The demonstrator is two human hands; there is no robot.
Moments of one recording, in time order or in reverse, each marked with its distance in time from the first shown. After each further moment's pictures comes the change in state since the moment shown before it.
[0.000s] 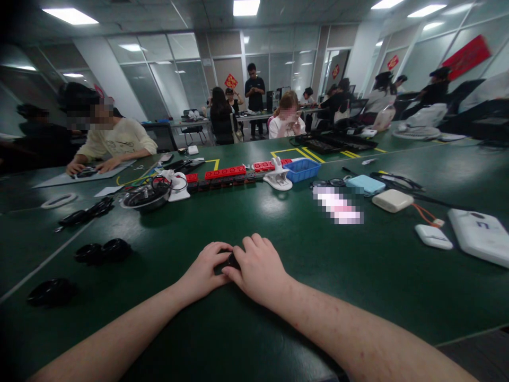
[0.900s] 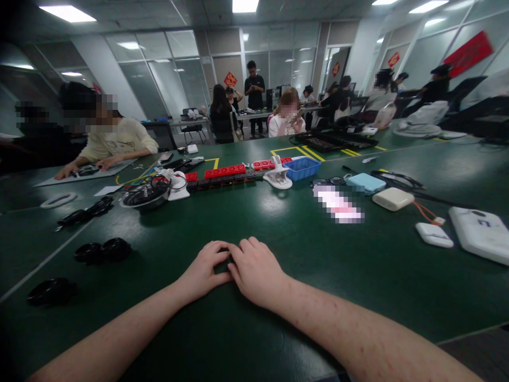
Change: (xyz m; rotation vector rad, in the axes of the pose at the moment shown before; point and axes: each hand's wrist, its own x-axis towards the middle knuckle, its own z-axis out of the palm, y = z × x) left_hand 0.001 0.002 -0.002 0.012 -0.008 0.001; right_hand -0.001 0.000 0.007 0.120 -0.021 -0.030
